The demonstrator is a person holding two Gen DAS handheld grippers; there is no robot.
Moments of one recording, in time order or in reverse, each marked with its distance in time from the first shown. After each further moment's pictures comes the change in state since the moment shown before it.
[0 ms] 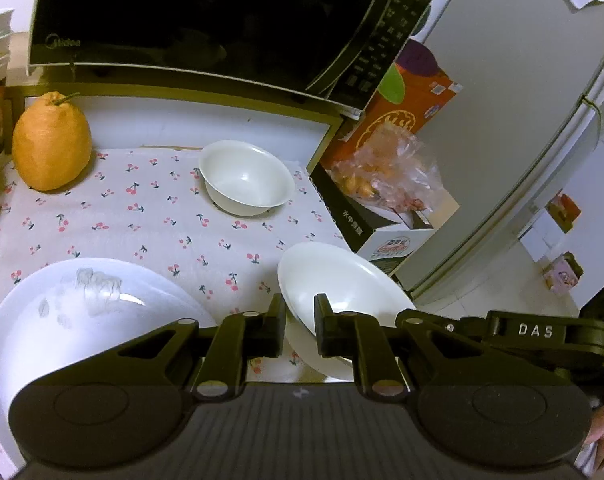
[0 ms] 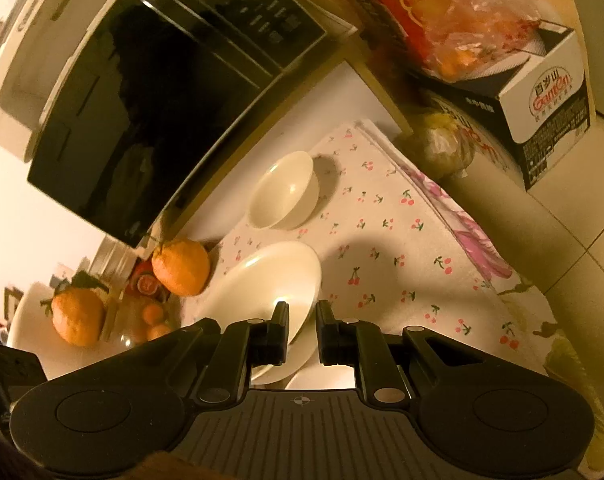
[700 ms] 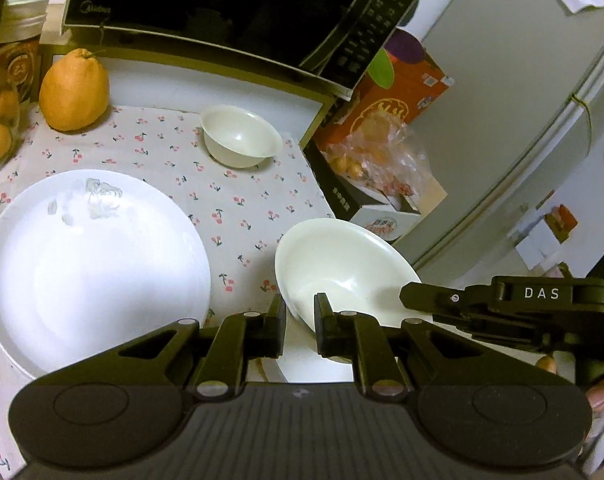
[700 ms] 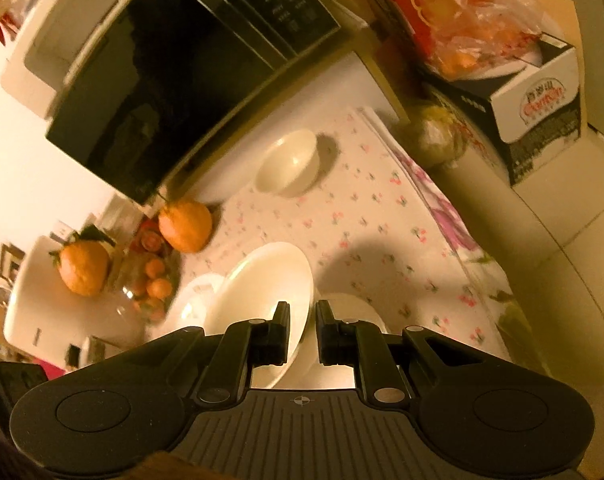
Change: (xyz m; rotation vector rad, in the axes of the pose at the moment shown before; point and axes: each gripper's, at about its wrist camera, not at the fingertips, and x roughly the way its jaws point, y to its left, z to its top) left arm -0.024 -0.021 -0.049 -0.070 0.008 0.005; right arm -0.041 0.008 -0.011 -0.086 0.100 -0.061
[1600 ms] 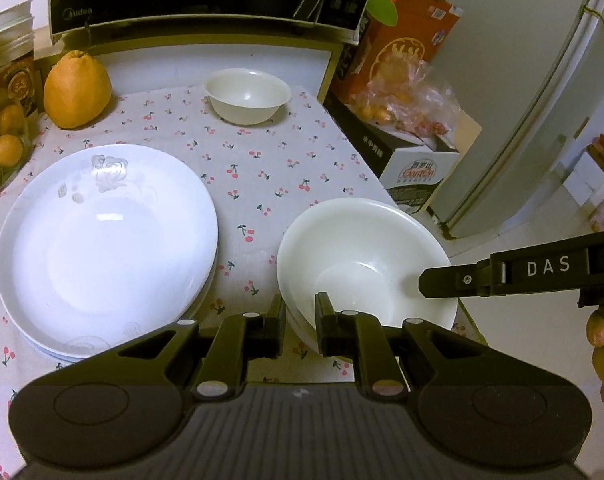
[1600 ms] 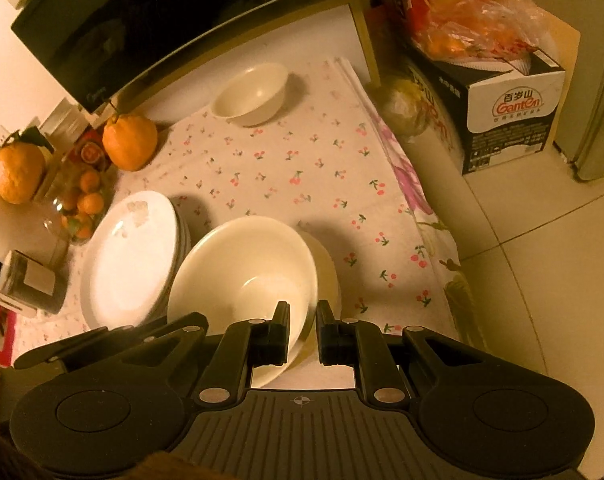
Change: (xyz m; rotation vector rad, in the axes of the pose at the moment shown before) left arm 0.016 -0.023 -0.026 0.148 0.099 0.176; right arm 0.017 0.016 -0.018 -0.182 0.137 -0.224
